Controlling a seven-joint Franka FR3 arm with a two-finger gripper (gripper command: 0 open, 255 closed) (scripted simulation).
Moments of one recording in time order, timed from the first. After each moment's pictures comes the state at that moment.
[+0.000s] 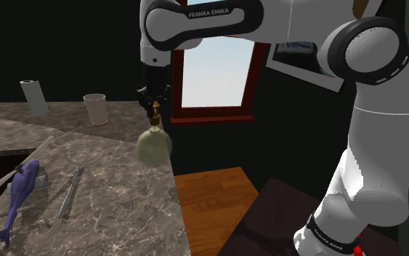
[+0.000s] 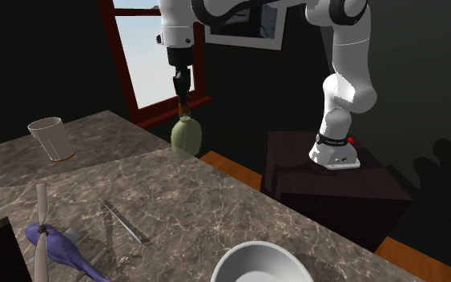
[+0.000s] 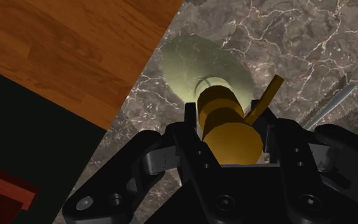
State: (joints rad) arm 0.13 0.26 0.18 -1.53 -0.01 1.80 0.25
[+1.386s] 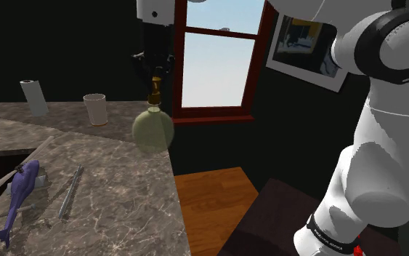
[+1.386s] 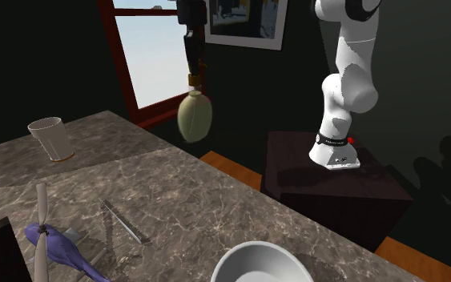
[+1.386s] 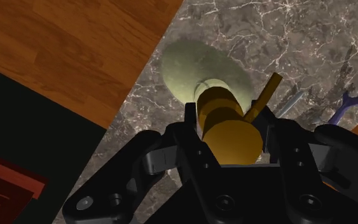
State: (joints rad) arm 0.18 0.16 0.22 -1.38 0.00 1.55 0.34
